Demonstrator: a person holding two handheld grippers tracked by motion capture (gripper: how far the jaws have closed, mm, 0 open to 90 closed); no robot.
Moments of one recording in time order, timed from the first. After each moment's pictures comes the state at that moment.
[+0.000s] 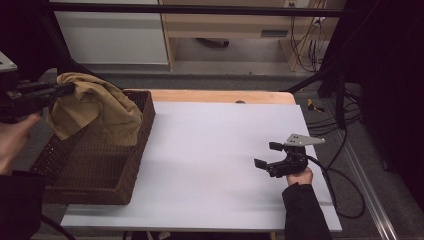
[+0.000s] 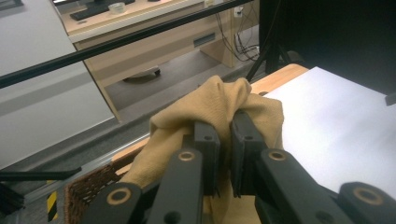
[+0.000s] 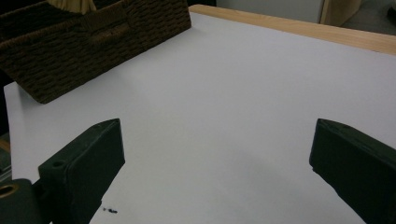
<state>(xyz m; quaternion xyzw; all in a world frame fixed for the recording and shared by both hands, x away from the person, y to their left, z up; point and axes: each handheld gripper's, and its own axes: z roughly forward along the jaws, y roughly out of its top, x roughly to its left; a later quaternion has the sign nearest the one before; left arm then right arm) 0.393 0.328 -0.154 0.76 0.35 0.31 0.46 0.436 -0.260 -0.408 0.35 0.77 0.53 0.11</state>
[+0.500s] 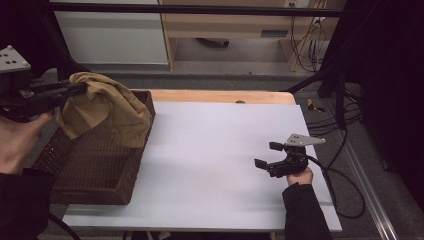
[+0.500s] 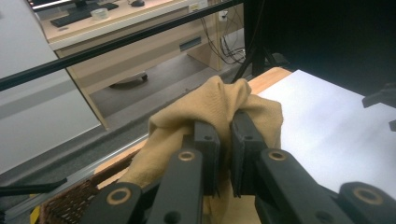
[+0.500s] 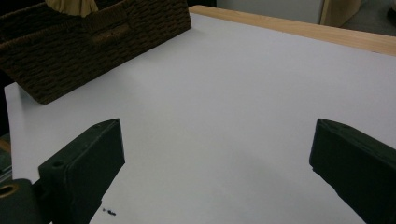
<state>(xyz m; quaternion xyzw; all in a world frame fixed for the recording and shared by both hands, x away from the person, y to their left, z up) 0.394 0.306 -0.151 0.76 0.33 0.29 0.47 0.436 -0.260 -0.407 0.35 0.77 0.53 0.11</state>
